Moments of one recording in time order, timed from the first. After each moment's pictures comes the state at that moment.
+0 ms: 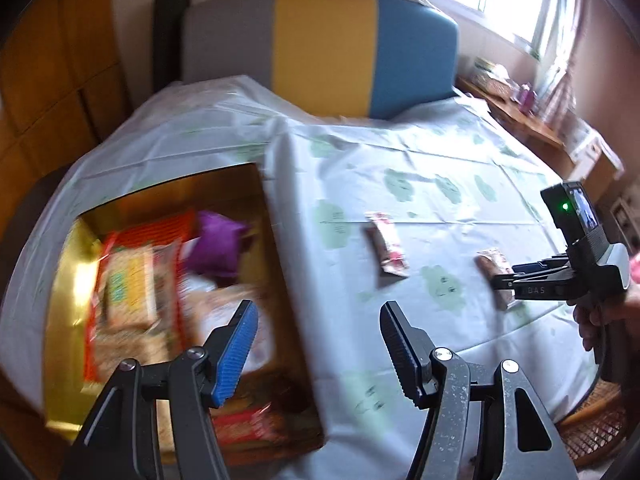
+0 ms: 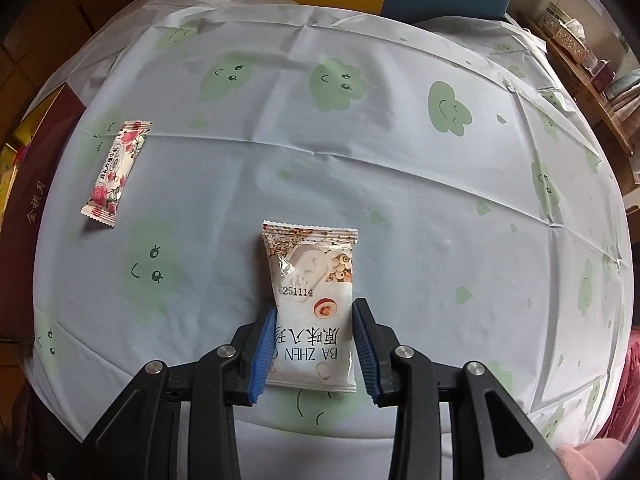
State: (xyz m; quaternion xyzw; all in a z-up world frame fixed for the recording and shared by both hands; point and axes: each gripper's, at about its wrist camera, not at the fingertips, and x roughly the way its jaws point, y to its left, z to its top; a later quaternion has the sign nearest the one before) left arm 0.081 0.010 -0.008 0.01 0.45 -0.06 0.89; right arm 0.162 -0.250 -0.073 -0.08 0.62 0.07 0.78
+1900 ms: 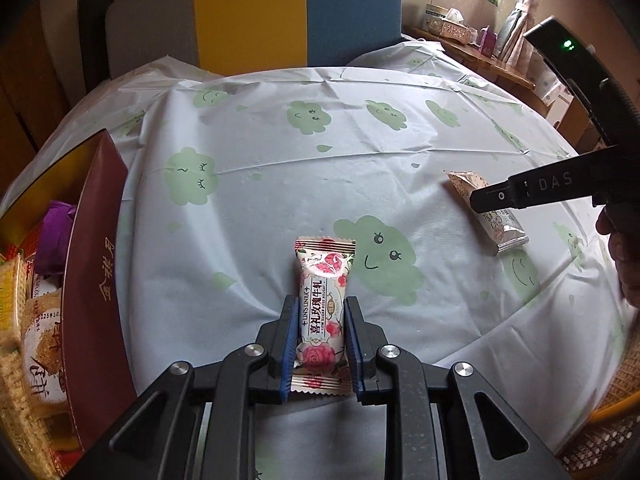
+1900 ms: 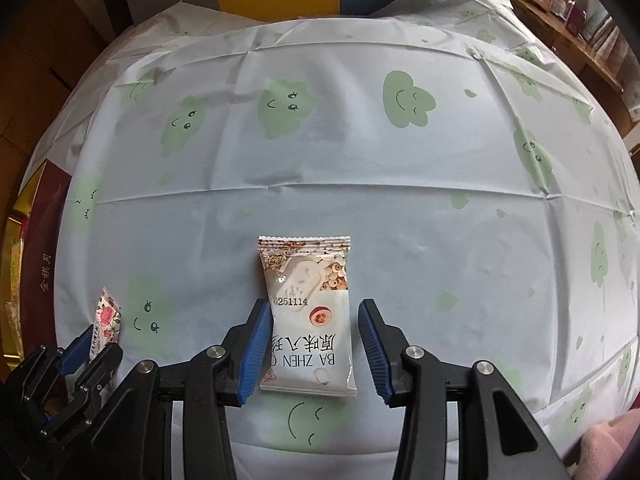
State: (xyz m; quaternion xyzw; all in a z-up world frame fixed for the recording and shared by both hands) left arm 0.105 -0.086 -0.099 0.05 0.48 -0.13 0.87; right arm 0.197 -0.321 -0.043 0.01 0.61 0.05 0.79
